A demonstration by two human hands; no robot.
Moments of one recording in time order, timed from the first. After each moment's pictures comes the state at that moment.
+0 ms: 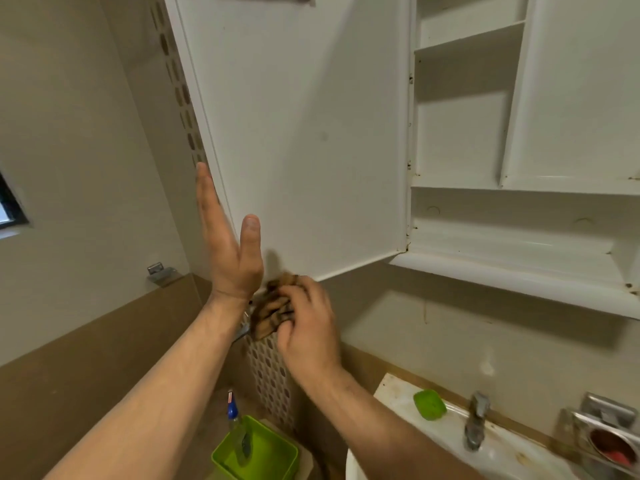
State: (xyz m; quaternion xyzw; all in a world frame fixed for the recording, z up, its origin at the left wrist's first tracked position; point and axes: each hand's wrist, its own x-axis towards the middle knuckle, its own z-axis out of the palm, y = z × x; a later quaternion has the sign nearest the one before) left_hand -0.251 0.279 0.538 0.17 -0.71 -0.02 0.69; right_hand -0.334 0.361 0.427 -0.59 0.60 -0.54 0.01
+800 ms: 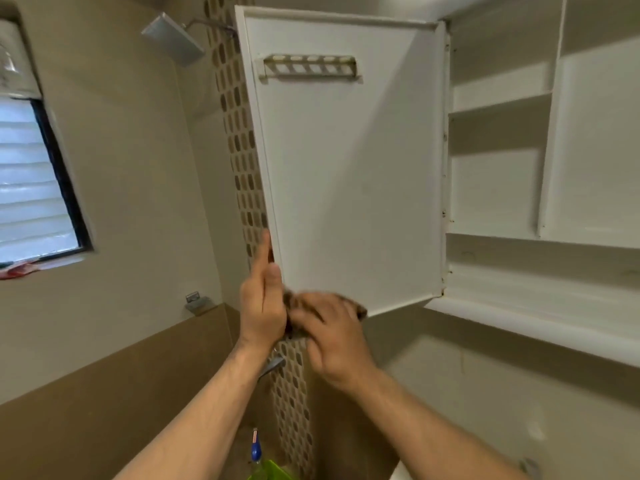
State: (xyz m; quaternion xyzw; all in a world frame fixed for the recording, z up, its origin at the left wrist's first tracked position) left_hand -0.216 0.288 0.524 0.25 -0.71 -0.14 0.64; right_hand -0.359 0.332 0.461 -0.76 0.42 -0.46 -0.19
